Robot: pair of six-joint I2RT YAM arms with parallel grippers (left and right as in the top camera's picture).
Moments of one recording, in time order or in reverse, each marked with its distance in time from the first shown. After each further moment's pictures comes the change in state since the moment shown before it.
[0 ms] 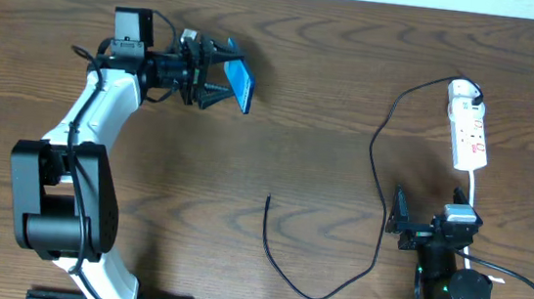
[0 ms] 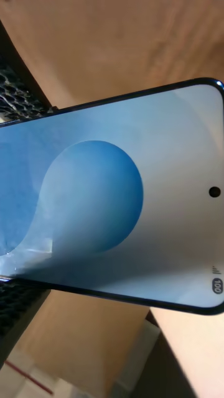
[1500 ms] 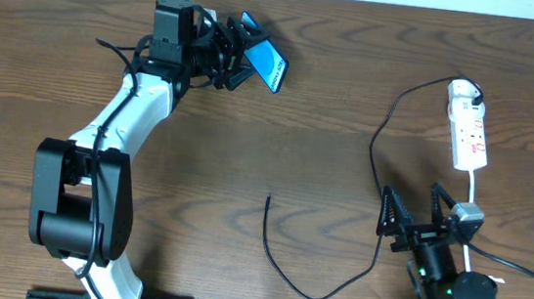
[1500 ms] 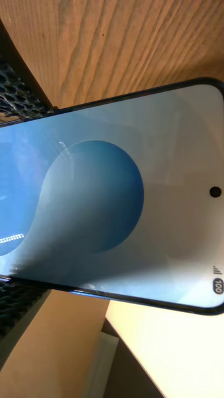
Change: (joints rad) left arm -0.150 0.000 0.000 0.290 -0.365 -0.187; right arm 0.000 0.034 0.050 0.034 -0.204 0.372
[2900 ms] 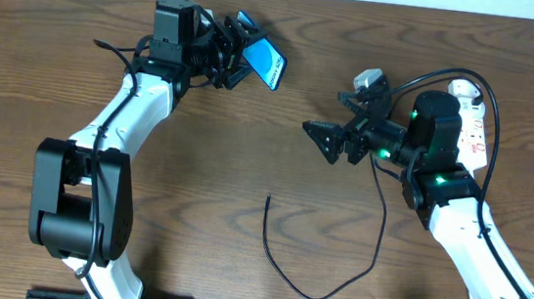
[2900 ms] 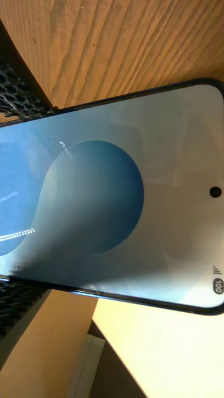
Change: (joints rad) left arm 0.000 0.000 0.000 -0.003 -0.051 -0.014; right arm 0.231 1.299 0.785 0.093 -0.451 -0.351
